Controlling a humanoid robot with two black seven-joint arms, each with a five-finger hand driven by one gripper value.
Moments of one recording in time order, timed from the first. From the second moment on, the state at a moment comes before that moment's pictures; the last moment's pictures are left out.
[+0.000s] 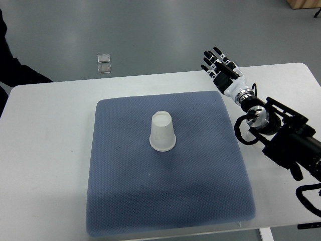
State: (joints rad) left arm -0.06 0.00 -0.10 -0.19 0.05 0.00 0.06; right arm 0.81 -0.09 0.69 0.55 0.14 0.19 0.29
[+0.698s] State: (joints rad) left arm -0.06 0.00 -0.11 -0.20 0.05 0.00 0.06; right arm 0.84 -0.13 0.67 0.57 0.02 0.28 0.27
